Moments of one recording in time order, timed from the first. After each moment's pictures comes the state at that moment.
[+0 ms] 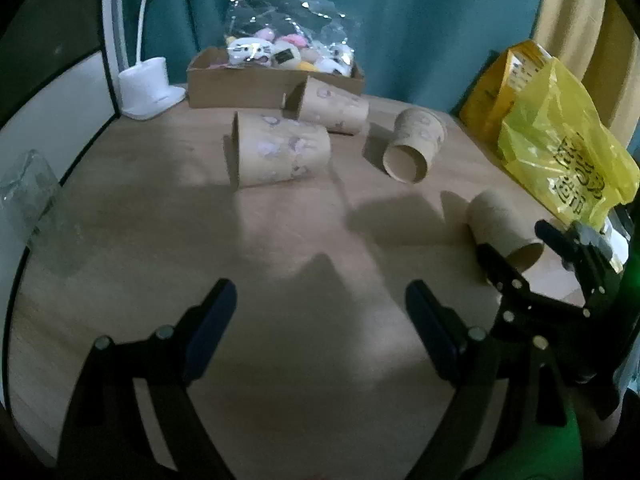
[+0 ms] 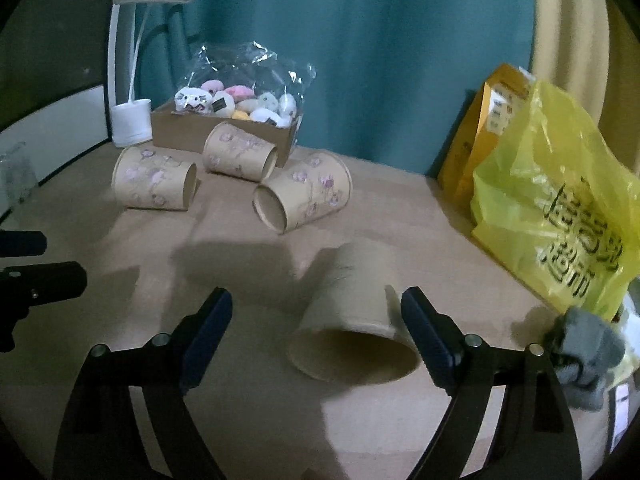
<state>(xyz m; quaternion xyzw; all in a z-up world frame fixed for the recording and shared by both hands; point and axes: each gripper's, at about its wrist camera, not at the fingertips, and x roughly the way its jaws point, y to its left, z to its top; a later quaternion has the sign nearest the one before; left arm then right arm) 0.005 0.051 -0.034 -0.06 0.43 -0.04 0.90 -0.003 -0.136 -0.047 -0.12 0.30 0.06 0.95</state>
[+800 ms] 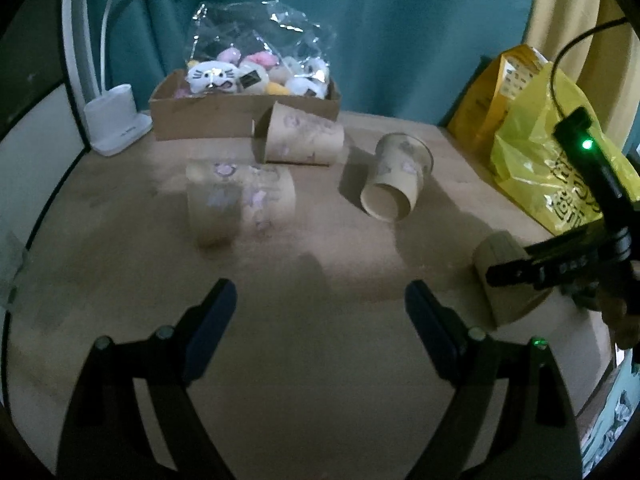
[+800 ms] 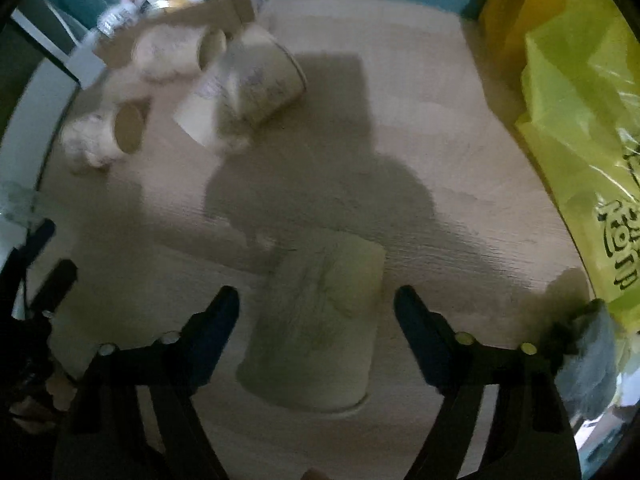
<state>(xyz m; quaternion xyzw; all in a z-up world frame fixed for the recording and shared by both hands) 0.059 0.030 -0.024 -0.05 0.42 -0.06 0.90 0.121 -0.190 -0.046 -0.06 0.64 0.12 0.76</state>
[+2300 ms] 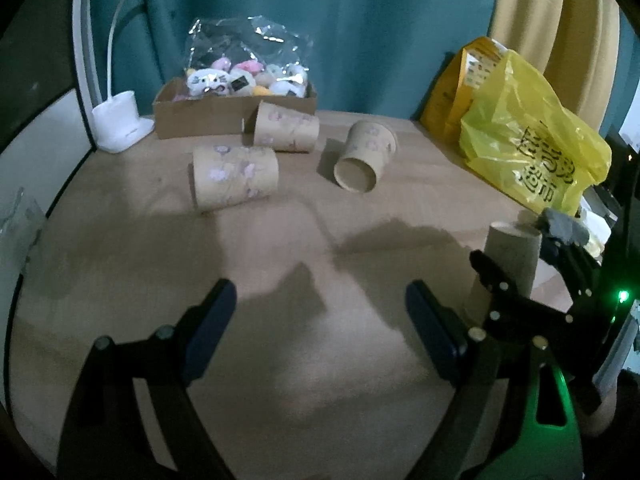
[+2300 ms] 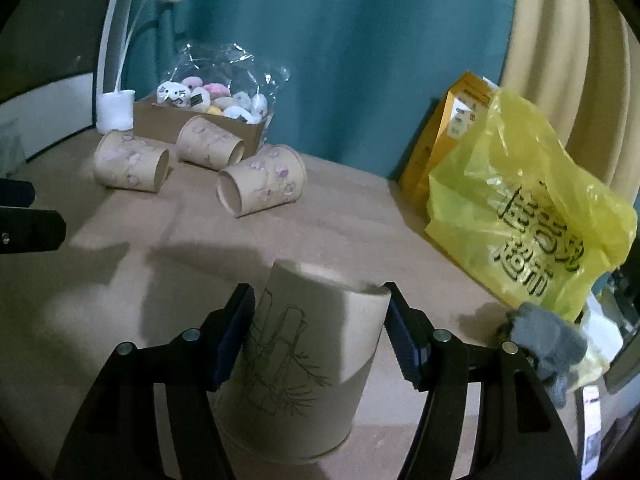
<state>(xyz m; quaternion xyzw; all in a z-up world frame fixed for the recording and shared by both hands) -0.008 0.027 -0.016 -0.04 0.40 -0.09 0.91 -0.033 -0.162 -0.050 -0.15 0.27 0.03 0.95</state>
